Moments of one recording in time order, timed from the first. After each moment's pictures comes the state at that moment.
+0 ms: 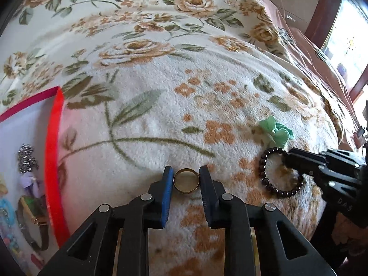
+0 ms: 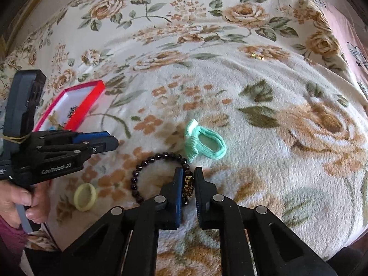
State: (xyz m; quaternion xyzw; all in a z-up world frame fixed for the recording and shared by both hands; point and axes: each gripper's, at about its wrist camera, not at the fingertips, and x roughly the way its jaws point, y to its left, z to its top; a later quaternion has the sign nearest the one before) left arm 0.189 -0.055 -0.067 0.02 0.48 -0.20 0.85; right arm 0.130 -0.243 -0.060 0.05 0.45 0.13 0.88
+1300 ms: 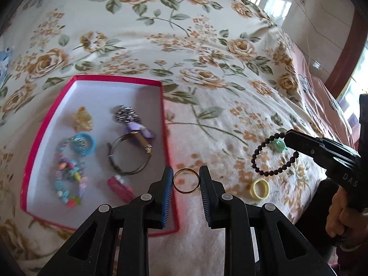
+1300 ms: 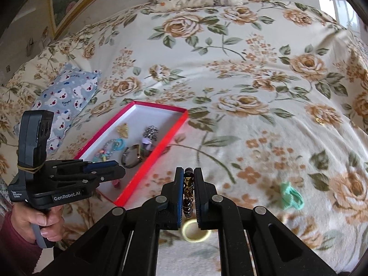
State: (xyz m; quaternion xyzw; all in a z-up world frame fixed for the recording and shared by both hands) left arm 0.061 0.086 0.008 -0.09 0.42 -0.11 0.89; right arm 0.107 -0.138 0.023 0.01 0.37 0.27 0.89
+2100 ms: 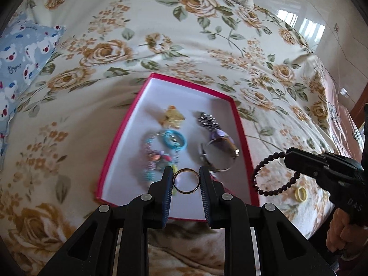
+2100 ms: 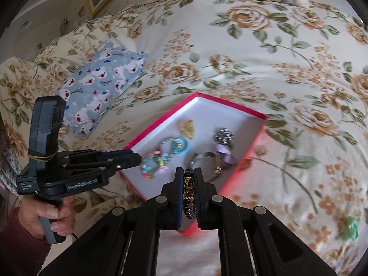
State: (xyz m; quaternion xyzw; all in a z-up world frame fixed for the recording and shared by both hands) left arm 0.023 0.178 0.011 -0.13 0.40 -0.01 0.90; right arm 0.103 -0.011 0.024 -0.02 0.37 0.39 0.84
